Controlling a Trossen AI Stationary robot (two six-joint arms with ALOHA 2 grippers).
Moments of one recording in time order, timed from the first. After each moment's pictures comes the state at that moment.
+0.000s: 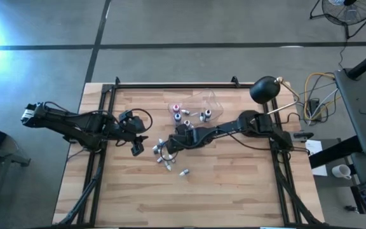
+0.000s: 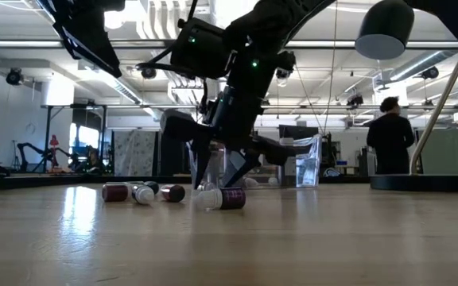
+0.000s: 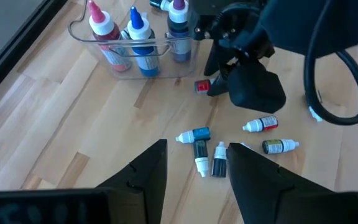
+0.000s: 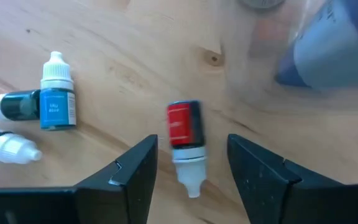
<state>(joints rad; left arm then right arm) -0.19 0.99 0.93 -0.83 -0.38 -0.47 0.06 2.25 1.61 -0.55 0.31 1.18</state>
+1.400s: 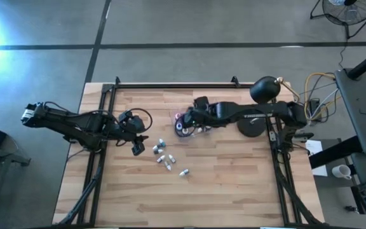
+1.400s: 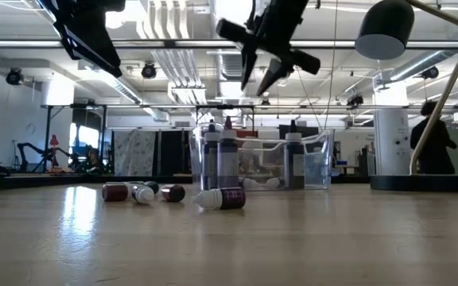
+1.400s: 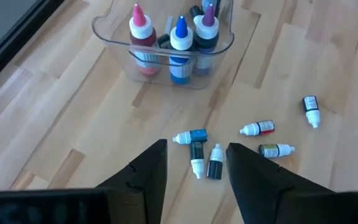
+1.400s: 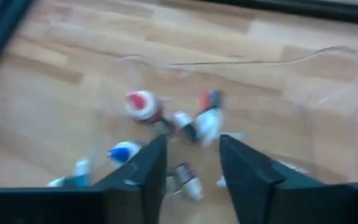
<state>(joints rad) -0.19 0.99 0.93 -0.82 -0.38 -0.51 -0.01 1.81 1.61 -0.90 0.51 1.15</state>
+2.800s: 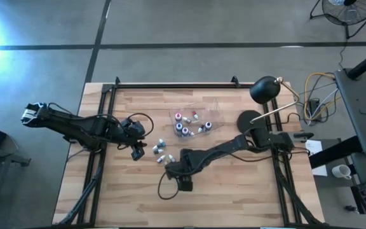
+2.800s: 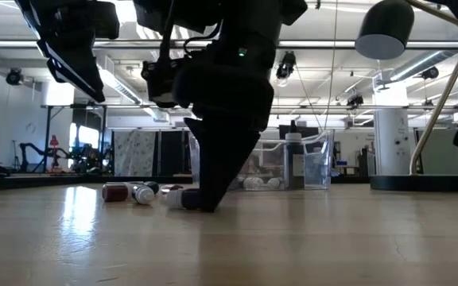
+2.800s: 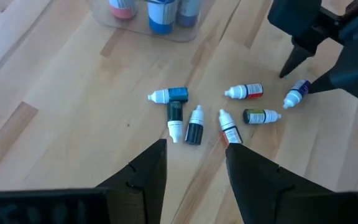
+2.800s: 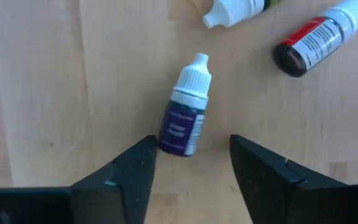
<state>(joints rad) -0.19 0.99 0.81 -0.78 -0.24 -0.63 0.27 2.34 1.85 -0.84 0.07 0.34</state>
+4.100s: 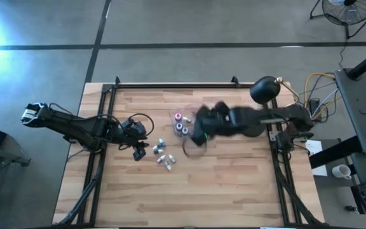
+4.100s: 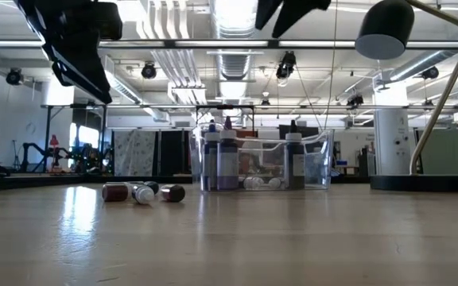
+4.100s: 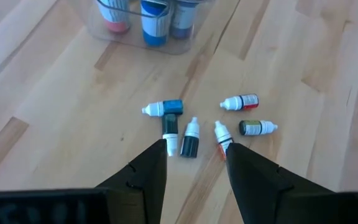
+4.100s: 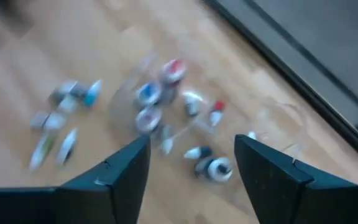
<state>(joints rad) -0.19 0.99 0.78 -0.69 -0.25 -0.61 0.12 1.78 1.87 -1.23 0.55 0.73</state>
